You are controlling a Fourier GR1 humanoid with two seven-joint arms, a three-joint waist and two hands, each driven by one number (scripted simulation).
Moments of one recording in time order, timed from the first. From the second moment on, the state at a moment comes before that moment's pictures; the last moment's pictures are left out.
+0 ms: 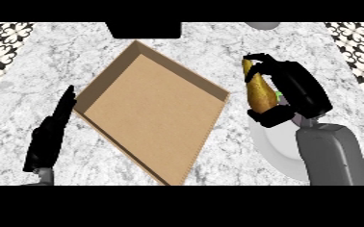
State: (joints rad) left arm 0.03 0.20 0.05 -1.57 -0.18 0.04 0.09; right arm -0.38 -0.14 -0.03 -1.58 0.92 0.32 -0.16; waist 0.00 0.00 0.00
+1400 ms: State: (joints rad) left arm -0.01 0.16 0.05 -1.55 -0.22 0.03 0.07; right arm -0.96 0.00 0.41 -1.21 0.54 0.08 0.37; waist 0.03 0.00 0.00
